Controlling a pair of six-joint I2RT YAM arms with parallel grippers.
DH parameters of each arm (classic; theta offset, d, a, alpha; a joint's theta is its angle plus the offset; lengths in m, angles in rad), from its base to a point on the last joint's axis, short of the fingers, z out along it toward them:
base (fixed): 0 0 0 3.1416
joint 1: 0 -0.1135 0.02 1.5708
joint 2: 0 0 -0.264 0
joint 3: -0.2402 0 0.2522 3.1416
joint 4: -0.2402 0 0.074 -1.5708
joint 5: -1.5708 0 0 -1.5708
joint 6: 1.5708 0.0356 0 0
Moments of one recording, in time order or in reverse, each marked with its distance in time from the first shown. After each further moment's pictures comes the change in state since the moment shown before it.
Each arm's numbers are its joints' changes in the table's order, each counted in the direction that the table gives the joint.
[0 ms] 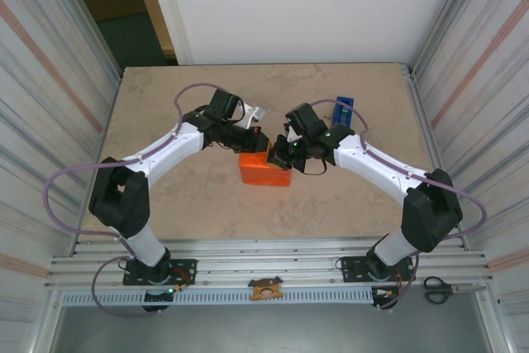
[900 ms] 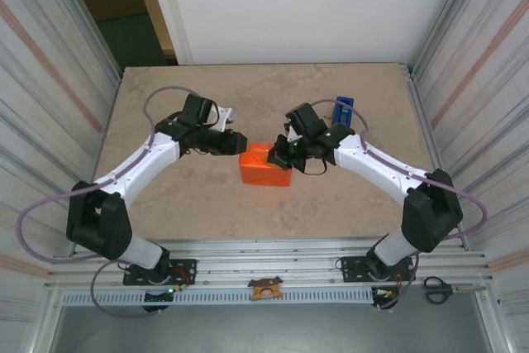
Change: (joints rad) left arm -0.119 -0.204 0.128 -0.060 0.143 0.033; right arm -0.001 0.002 -0.003 -0.001 -0.002 0.000
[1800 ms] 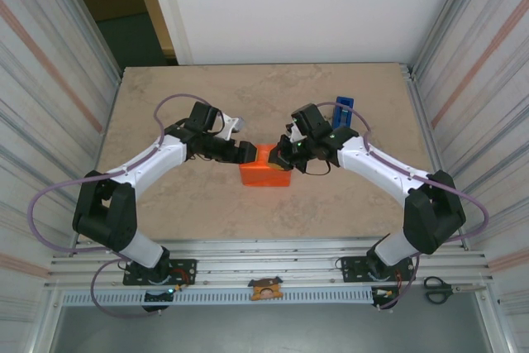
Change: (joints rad) left arm 0.016 0.074 0.082 0.070 -0.065 0.094; right arm 0.032 -0.021 0.050 0.057 0.083 0.011
